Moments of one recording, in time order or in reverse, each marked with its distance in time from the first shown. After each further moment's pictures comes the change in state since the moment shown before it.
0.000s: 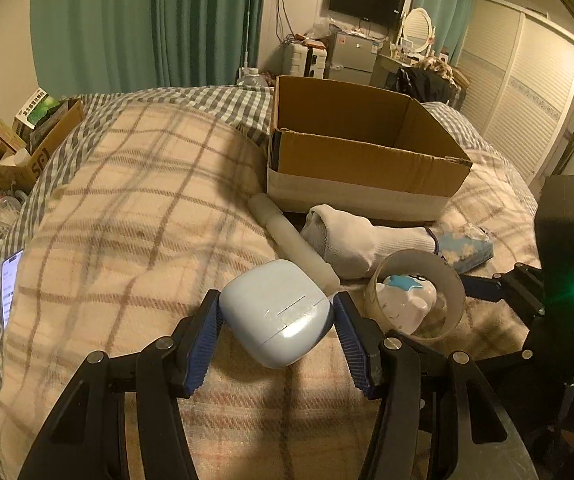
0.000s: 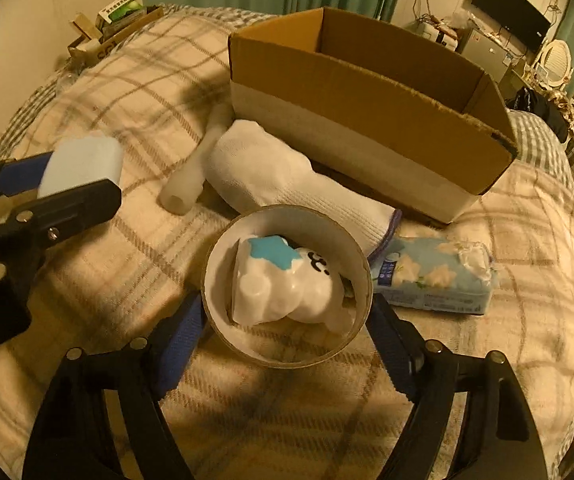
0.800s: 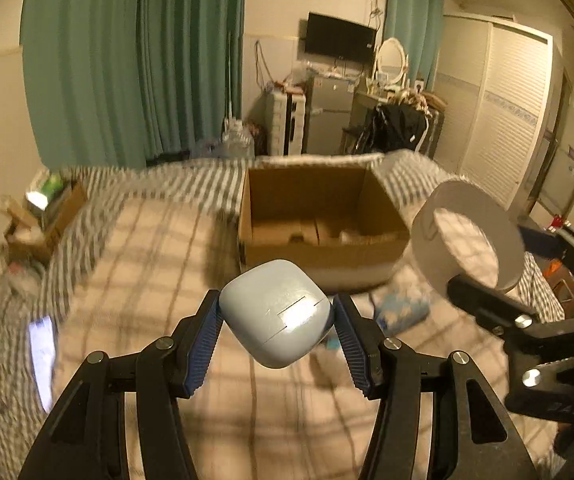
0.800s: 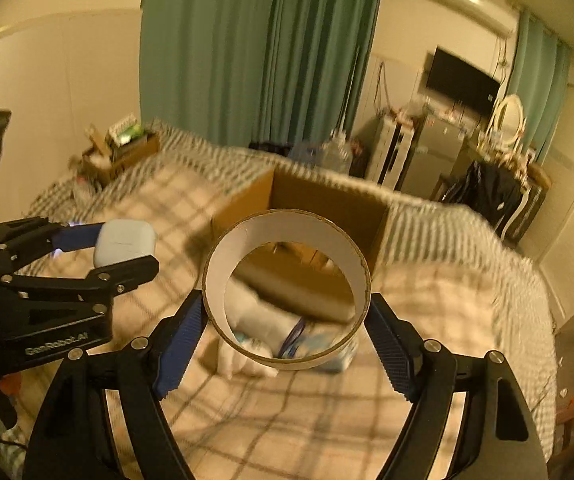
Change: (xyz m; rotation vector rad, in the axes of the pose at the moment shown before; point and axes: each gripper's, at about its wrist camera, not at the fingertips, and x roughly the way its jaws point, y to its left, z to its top) left arm -0.082 -0.038 0.054 0.088 -0.174 -0.004; right arm -0.165 -0.029 0.020 0.031 -0.394 -0.088
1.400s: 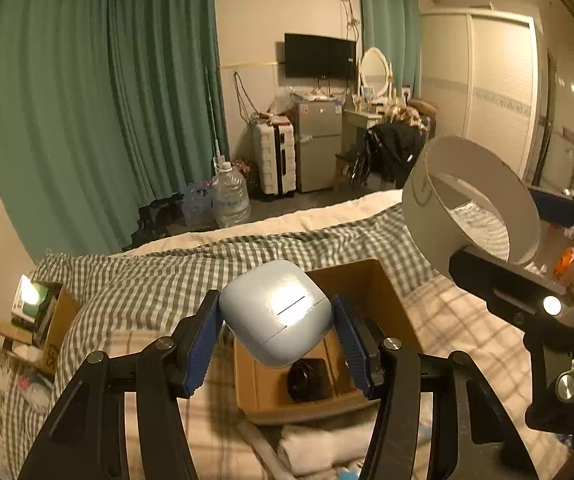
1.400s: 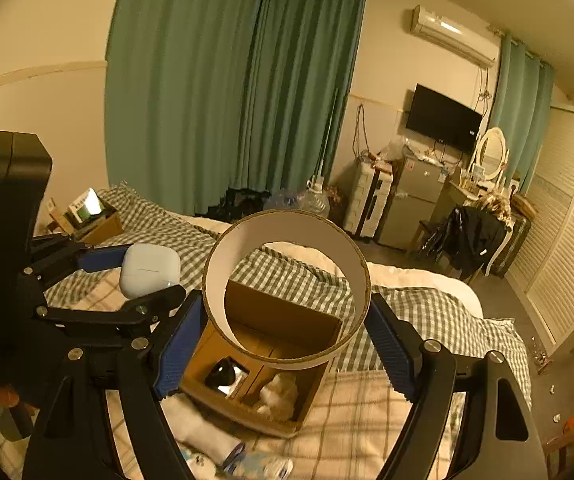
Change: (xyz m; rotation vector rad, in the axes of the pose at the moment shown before) left arm 0.070 -0.018 0.140 0.120 -0.059 0.015; right arm 0.041 -0.059 0.133 0.017 -0.112 -0.051
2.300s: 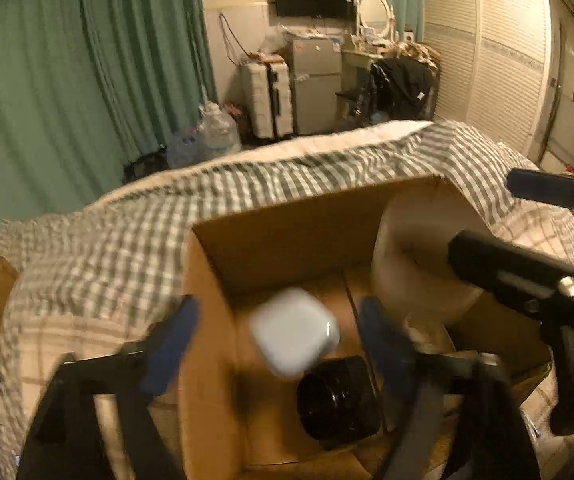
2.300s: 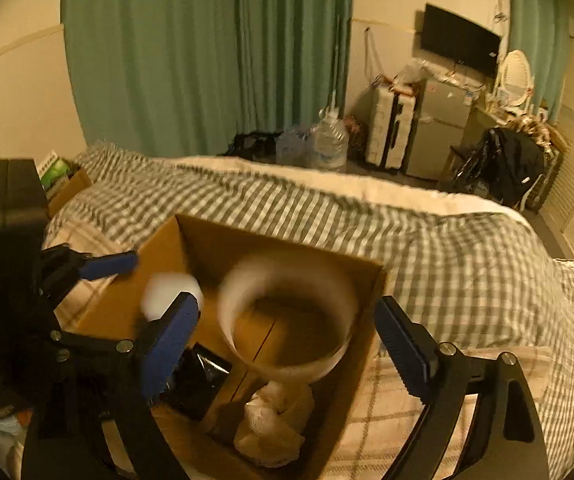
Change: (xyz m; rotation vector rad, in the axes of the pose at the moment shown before) left arm 0.149 -0.008 -0.052 0.035 0.163 0.008; right arm 0.163 -0.037 -0.071 0.117 0.191 0.095
